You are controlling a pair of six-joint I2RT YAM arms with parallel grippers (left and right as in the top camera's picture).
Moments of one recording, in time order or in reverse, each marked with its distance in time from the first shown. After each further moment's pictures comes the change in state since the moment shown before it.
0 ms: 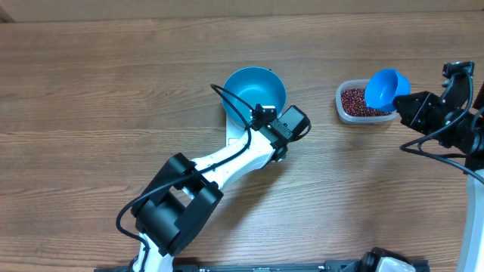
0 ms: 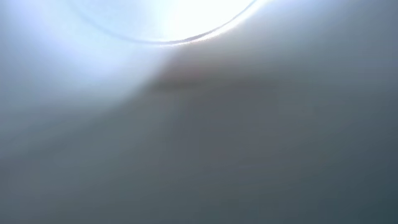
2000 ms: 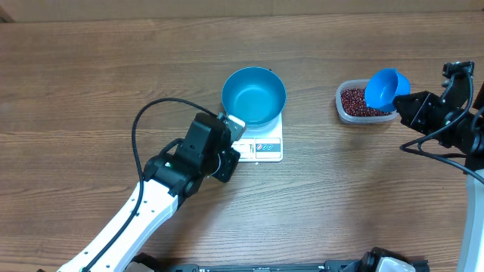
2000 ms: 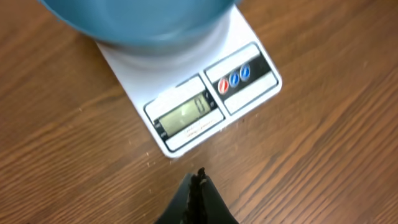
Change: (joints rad) left arm 0.281 -0.740 -0.494 0.124 0.432 0.799; right arm 0.000 0.000 0.000 0.001 0.001 0.000
